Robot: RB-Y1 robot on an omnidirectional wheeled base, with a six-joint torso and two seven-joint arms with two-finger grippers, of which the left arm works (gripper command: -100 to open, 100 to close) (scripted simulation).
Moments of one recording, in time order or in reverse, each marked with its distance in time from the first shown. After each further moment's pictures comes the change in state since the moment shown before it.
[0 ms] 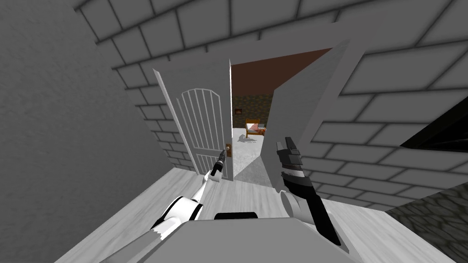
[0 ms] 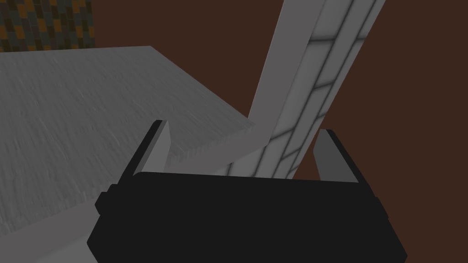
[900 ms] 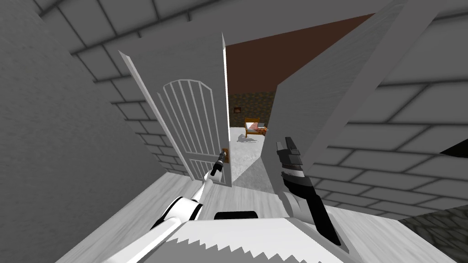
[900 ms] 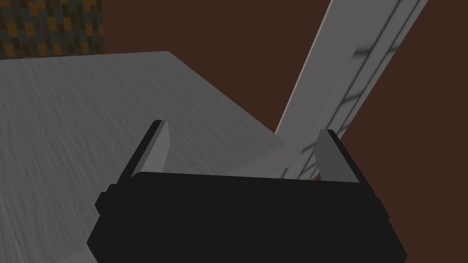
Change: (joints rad) arm 0.002 -0.002 0.011 -0.007 0.003 0.000 -0.004
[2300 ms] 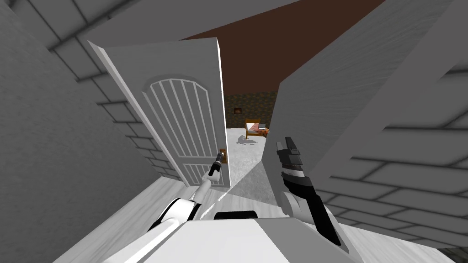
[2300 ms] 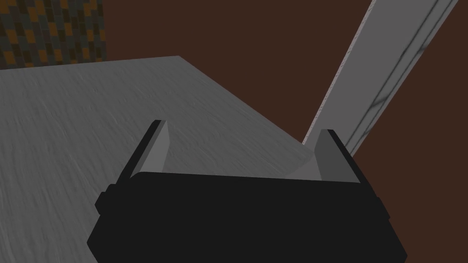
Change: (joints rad) arm 0.011 0.018 0.042 -0.001 0.016 0.014 -0.016
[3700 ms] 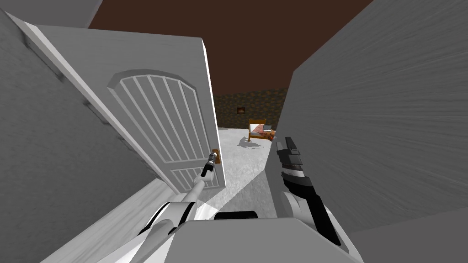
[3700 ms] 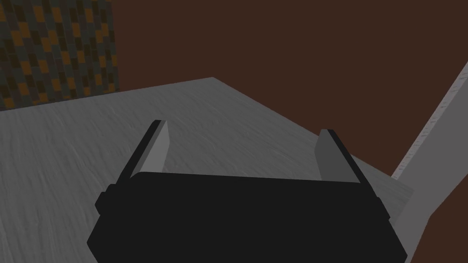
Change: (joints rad) arm 0.025 0.074 0.127 0.000 0.047 -0.008 -0.032
